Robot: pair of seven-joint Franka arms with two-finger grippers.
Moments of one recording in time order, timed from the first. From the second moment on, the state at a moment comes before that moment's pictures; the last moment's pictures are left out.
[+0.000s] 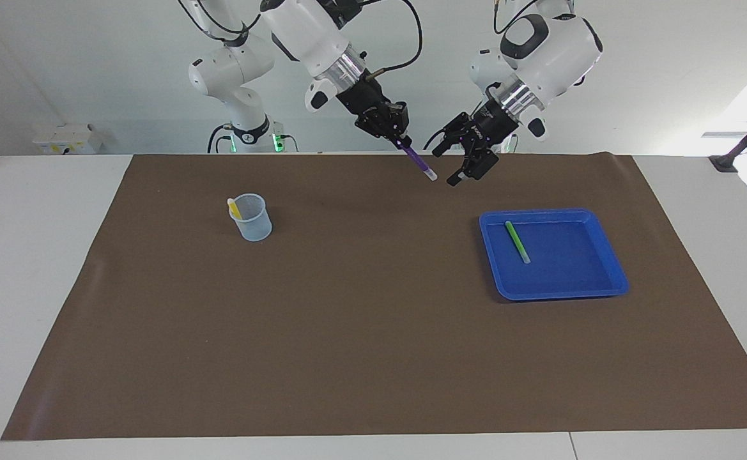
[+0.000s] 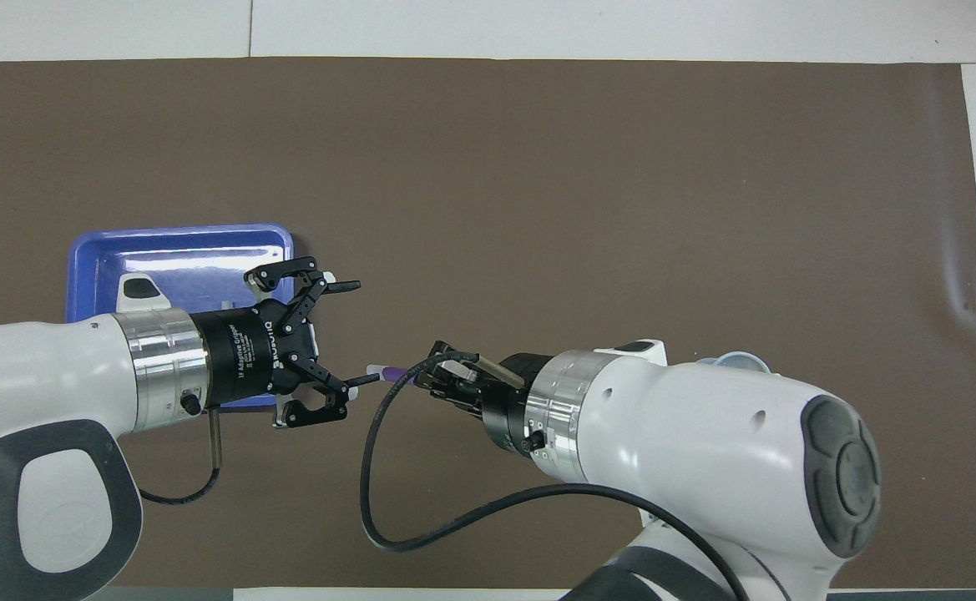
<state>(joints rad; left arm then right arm) -0.17 -0.33 -0.24 -2.26 -0.92 2.22 -1.60 0.68 -0.18 -0.01 -2.05 0.60 2.34 0.90</state>
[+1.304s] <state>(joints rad) -0.26 -0.38 -0.24 -2.34 -0.93 2.21 -1.60 0.68 -0.19 -0.01 -2.08 0.60 2.34 0.90</state>
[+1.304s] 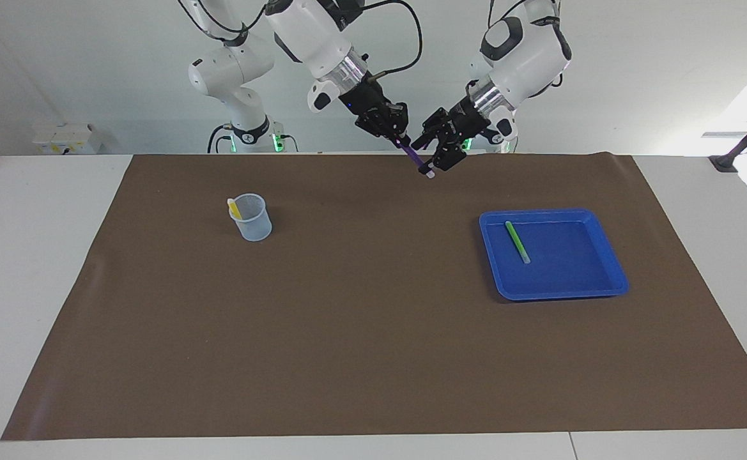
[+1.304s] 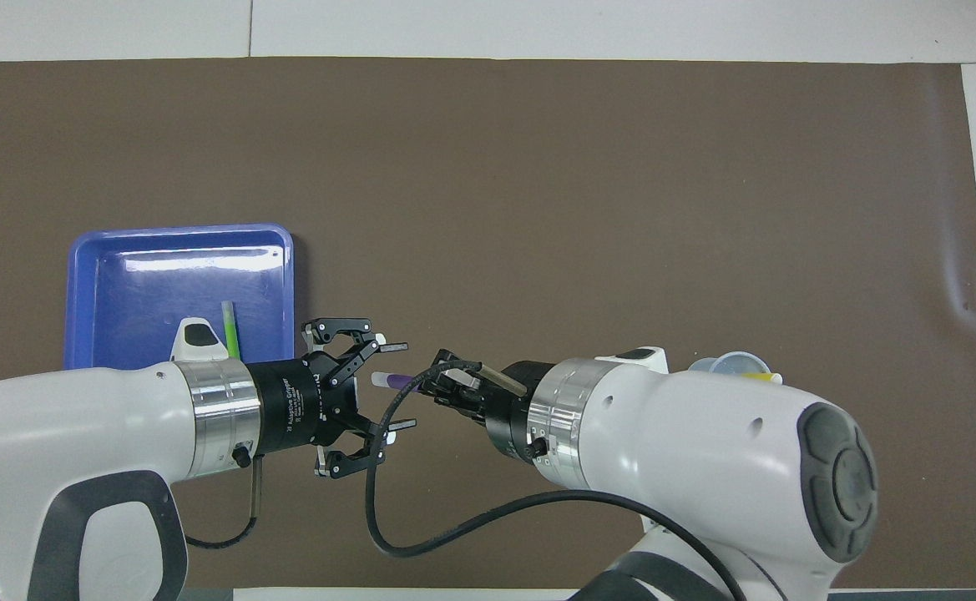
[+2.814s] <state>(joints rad) -0.28 -0.39 -0.23 -2.34 -0.93 2.25 -1.60 0.67 -0.19 -0.01 -2.08 0.60 2.33 0.89</state>
